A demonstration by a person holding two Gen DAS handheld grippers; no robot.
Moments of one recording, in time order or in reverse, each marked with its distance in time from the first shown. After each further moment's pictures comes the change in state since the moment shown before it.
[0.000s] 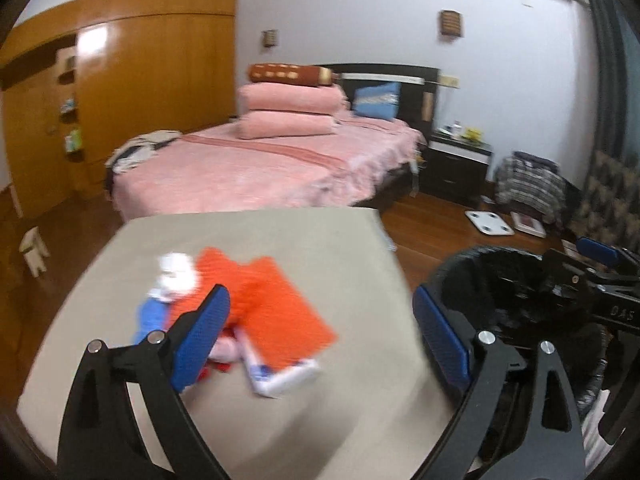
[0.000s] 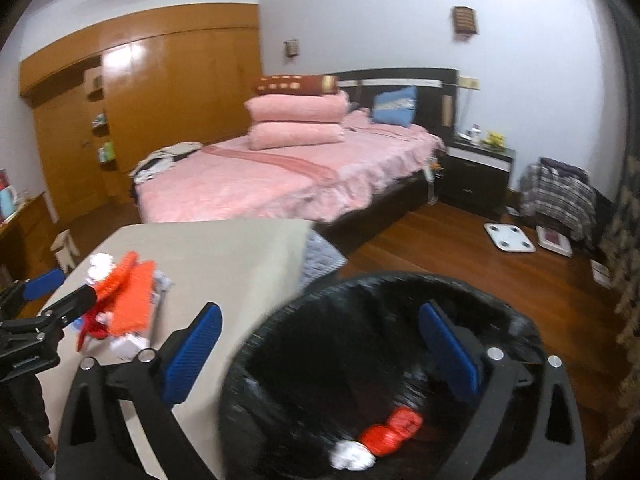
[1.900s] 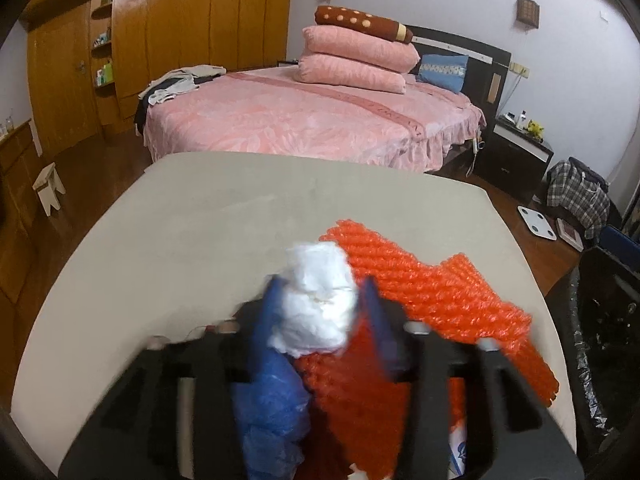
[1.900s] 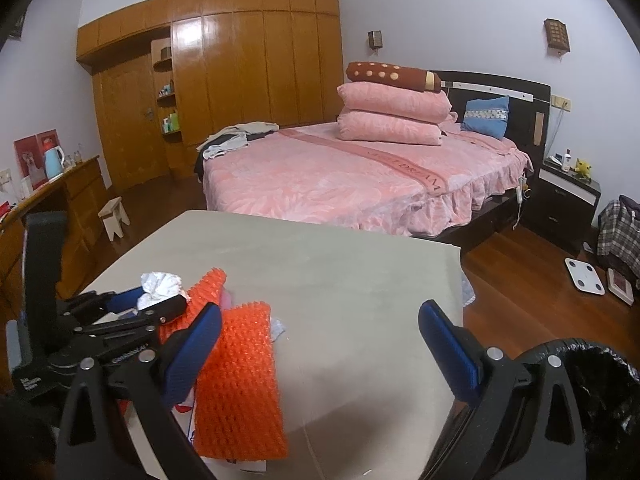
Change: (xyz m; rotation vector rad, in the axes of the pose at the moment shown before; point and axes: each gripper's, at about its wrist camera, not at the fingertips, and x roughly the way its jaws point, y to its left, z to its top) left arm 0.127 0.141 -0.003 -0.148 0.176 0.071; right arm 0.113 0.147 0.023 -0.127 0.036 0.188
